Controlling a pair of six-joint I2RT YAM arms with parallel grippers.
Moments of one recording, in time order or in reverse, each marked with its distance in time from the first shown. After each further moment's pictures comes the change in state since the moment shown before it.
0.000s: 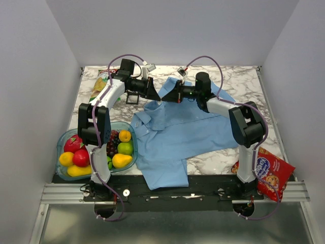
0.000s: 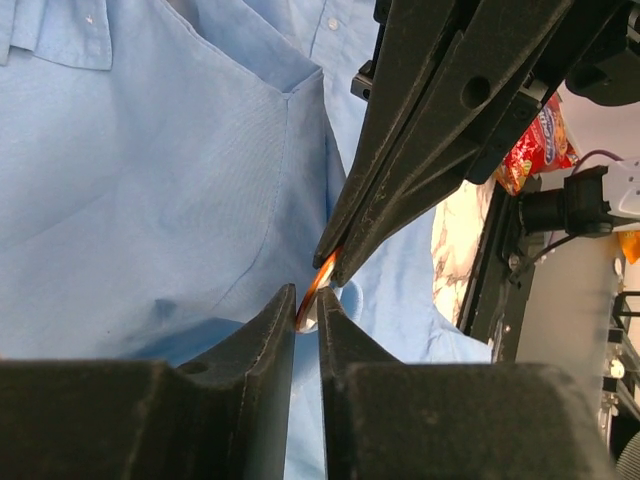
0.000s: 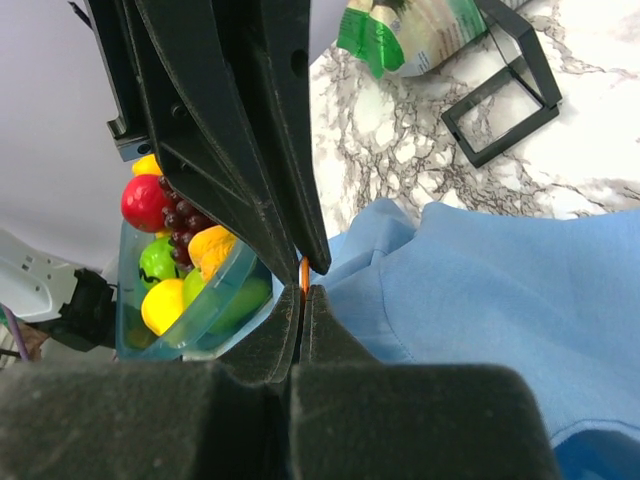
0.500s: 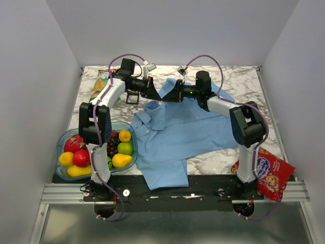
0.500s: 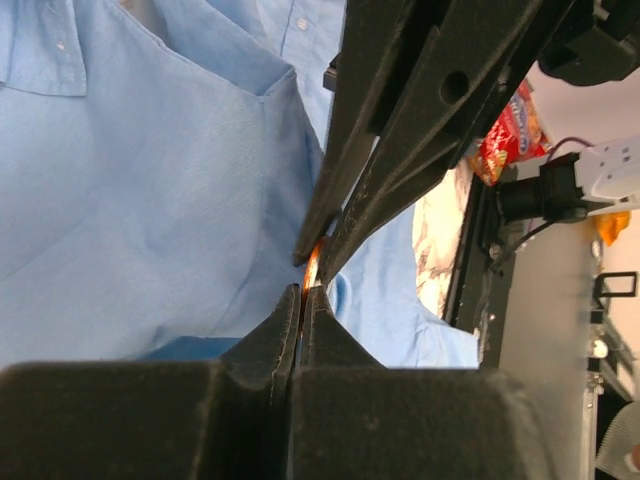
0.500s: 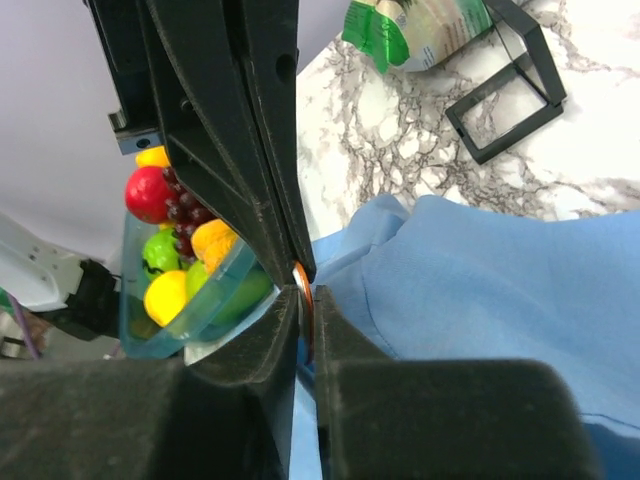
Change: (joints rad) left arm 0.000 0.021 0.028 -0.026 0.065 0.024; right arm -0.008 0.000 0.023 -0.046 -0.031 -0.025
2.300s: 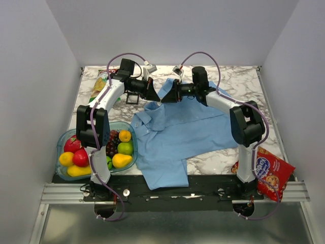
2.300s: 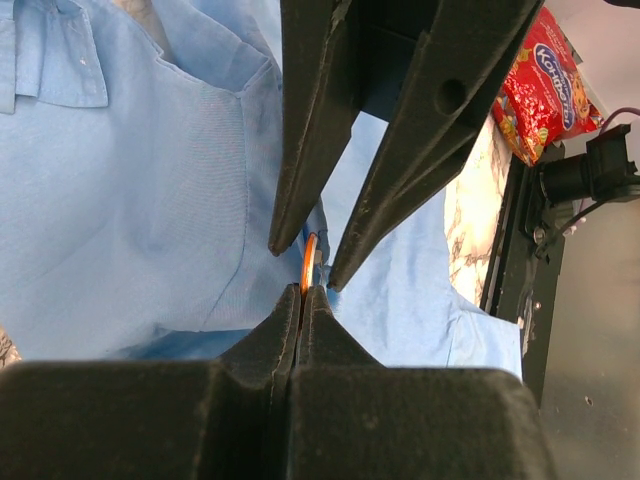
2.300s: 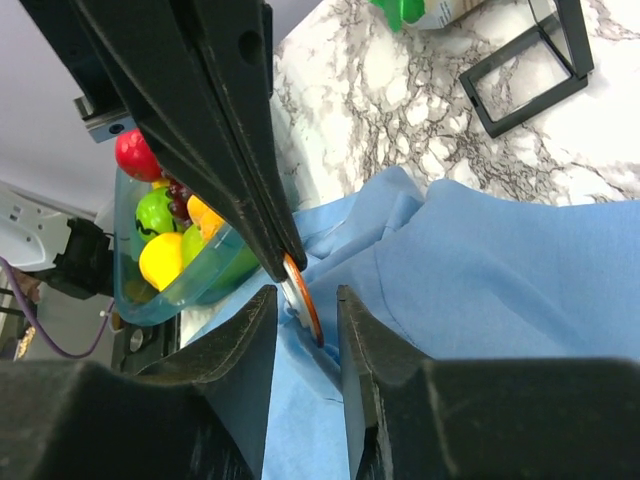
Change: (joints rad) left arm -0.009 -0.064 -0.046 -0.013 -0.058 0.112; right arm 0.007 0.017 0.140 -0.324 -0.047 -0.209
